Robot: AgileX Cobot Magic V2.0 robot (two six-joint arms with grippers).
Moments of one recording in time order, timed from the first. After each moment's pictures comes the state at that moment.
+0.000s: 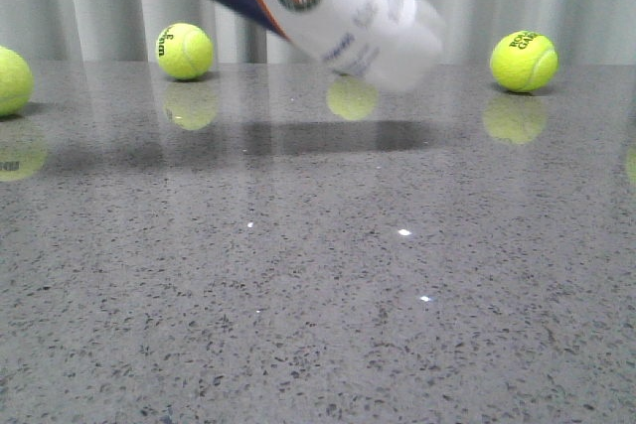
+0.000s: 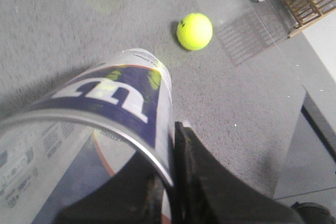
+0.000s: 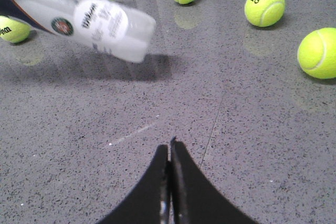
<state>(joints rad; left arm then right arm) -0.28 1.51 -1.29 -1.15 0.99 0.71 0.43 0.15 -0.50 -0.06 0.70 0.24</state>
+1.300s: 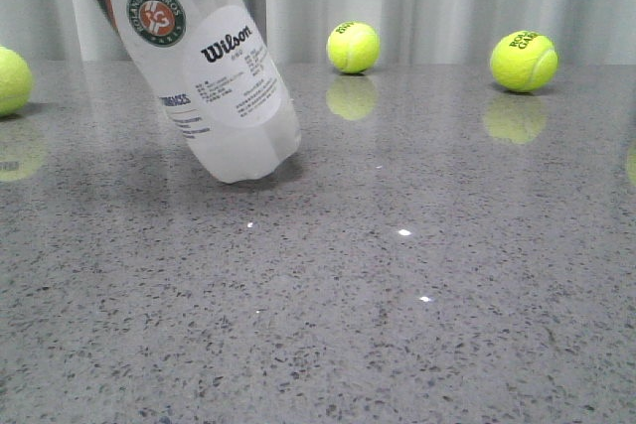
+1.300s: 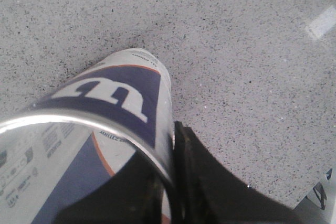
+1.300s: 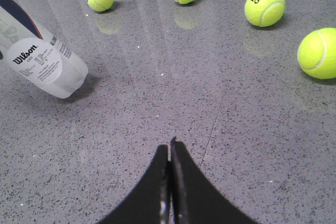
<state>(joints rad) -0.56 1.47 -1.59 -0.23 1.26 0.10 0.43 0.15 -0.50 -0.06 0.70 0.24</state>
